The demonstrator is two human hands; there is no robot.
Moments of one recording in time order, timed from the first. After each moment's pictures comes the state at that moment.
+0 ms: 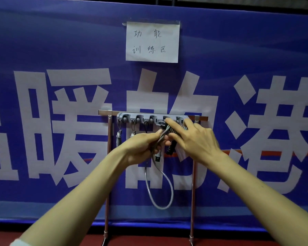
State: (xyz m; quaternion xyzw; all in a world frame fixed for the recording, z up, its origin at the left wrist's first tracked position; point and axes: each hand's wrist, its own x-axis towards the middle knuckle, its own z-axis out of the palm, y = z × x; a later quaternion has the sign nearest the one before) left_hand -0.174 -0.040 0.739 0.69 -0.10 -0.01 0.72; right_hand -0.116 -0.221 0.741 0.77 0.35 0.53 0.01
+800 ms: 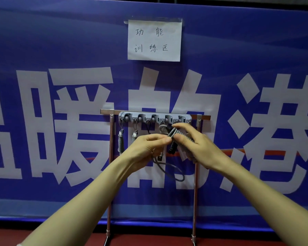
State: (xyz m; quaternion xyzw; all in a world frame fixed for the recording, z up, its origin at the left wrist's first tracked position) left_hand -0.181 -0.041 0.723 0.69 -0.14 0.05 0.71; right_hand -0.144 -0.231 0.738 0.81 0.42 0.15 -0.40
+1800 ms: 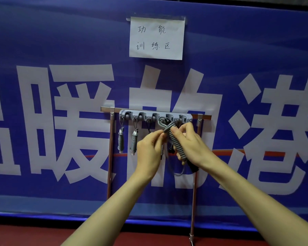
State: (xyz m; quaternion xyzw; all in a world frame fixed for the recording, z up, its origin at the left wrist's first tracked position) left_hand -0.156 -0.065 0.687 0.71 -0.12 0.51 0.47; right_hand -0.138 -0.201 0.734 0.77 0.35 0.08 -0.52
